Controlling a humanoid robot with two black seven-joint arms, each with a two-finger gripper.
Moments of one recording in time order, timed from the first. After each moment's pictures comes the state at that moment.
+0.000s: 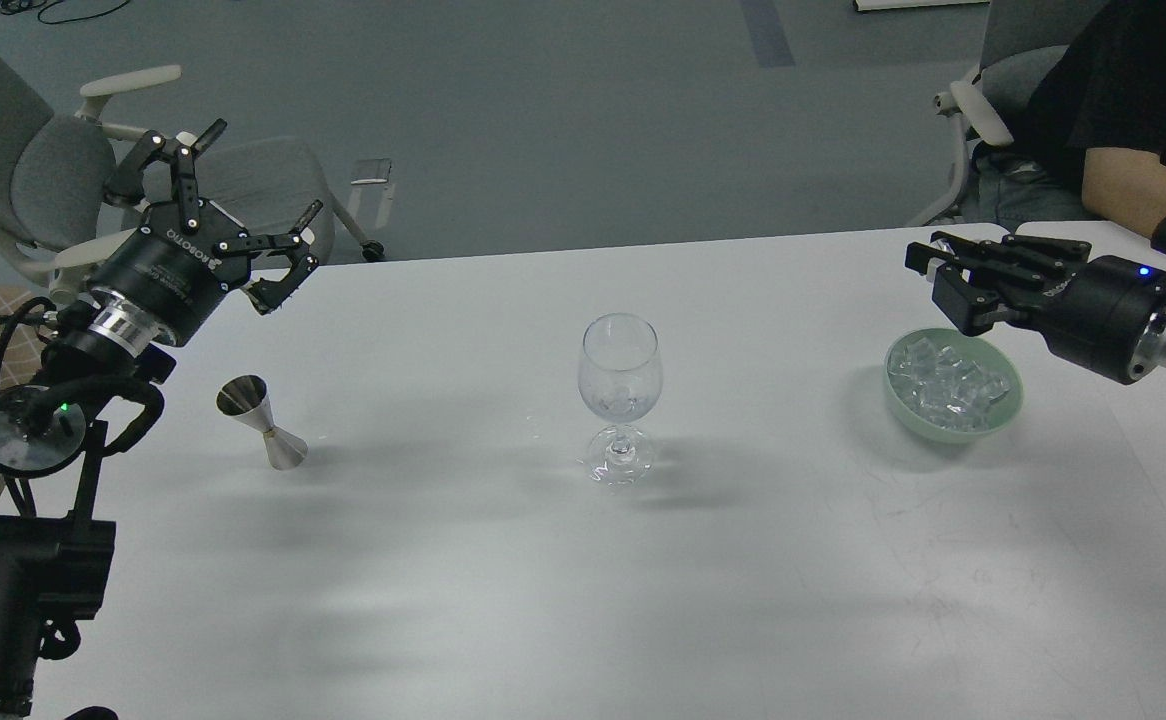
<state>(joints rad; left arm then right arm) -0.36 0.25 -1.67 -1.23 0.24 -0.38 0.42 0.56 -1.00 0.74 1.65 -1.76 0.06 0.17</state>
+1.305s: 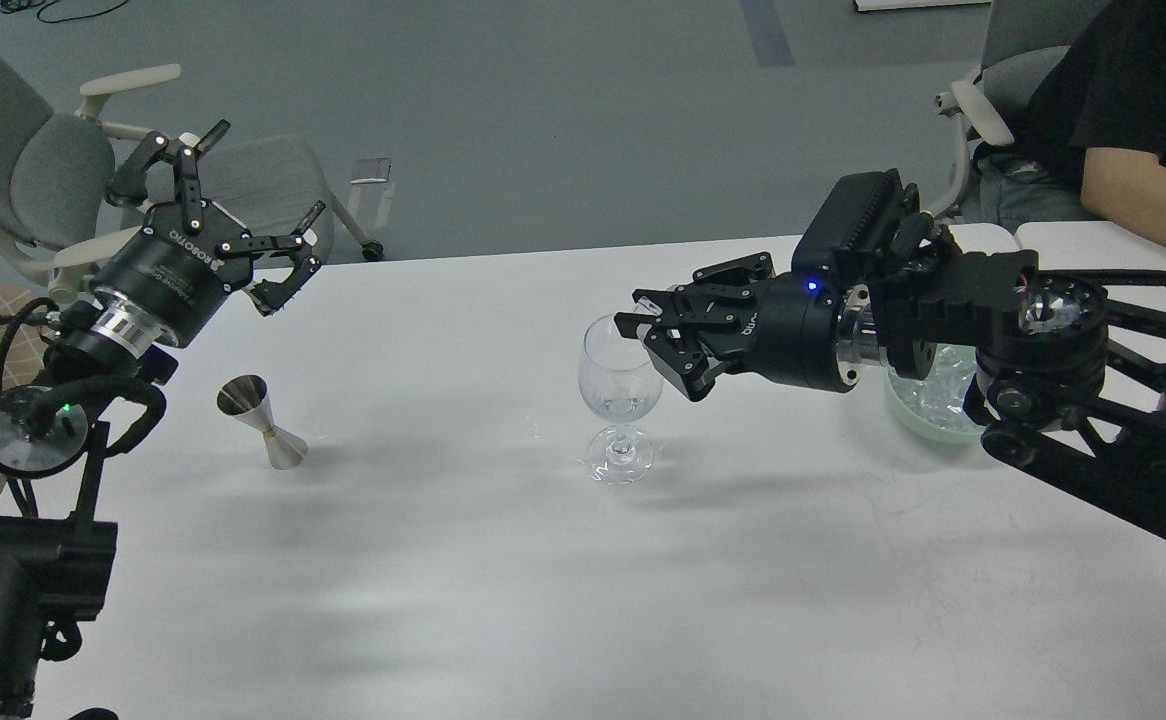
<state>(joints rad) -0.35 0.25 -1.66 -1.23 0.24 -0.38 0.42 0.86 -0.55 0.52 1.63 -1.97 0.35 0.10</state>
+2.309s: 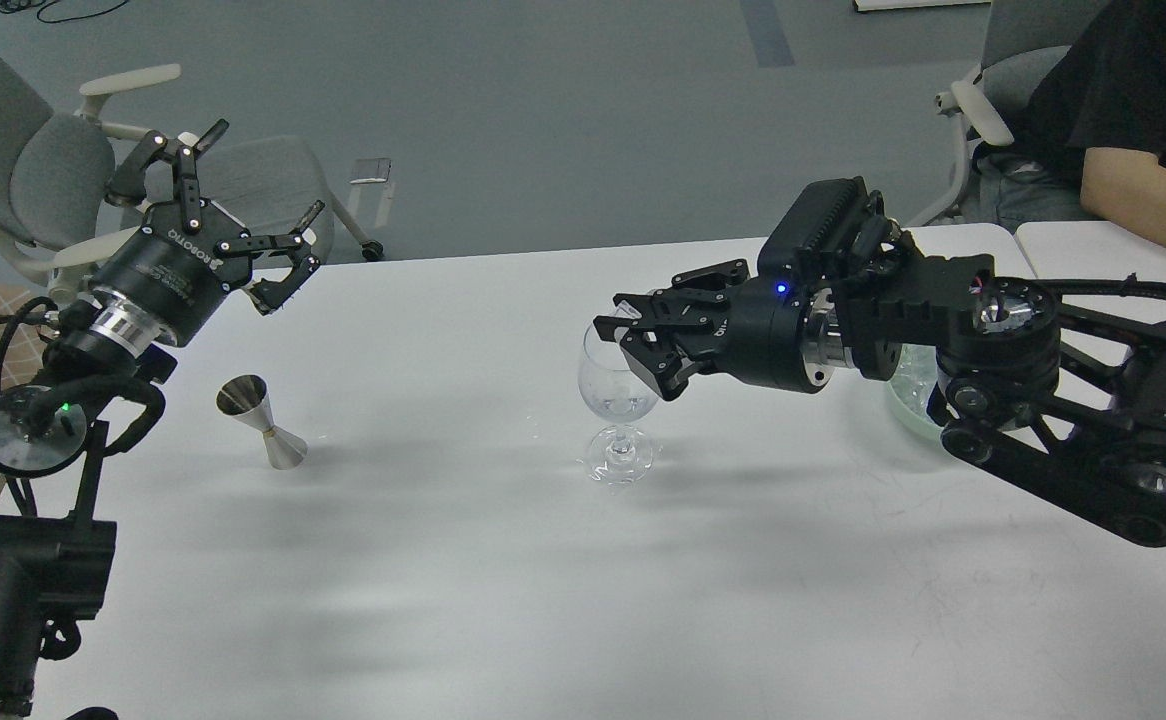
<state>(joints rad) -0.36 0.25 -1.66 -1.23 0.24 -0.38 0.42 0.86 -0.49 0.52 1.59 -1.96 0.36 0.09</state>
